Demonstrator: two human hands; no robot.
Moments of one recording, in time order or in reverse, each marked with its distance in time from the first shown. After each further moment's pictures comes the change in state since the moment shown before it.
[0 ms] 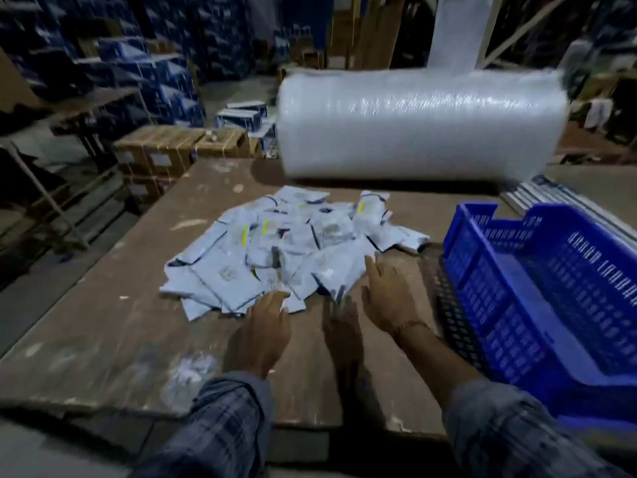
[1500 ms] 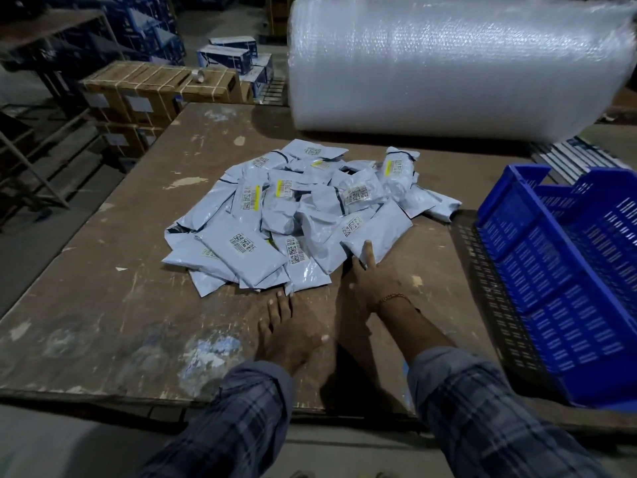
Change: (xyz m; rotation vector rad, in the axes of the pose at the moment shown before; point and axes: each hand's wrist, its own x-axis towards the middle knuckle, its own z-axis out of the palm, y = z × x) left_hand -0.016 -0.054 0.047 0.147 -0.640 -0.357; right_hand 0.056 -0.054 0.134 -0.289 -0.441 0.056
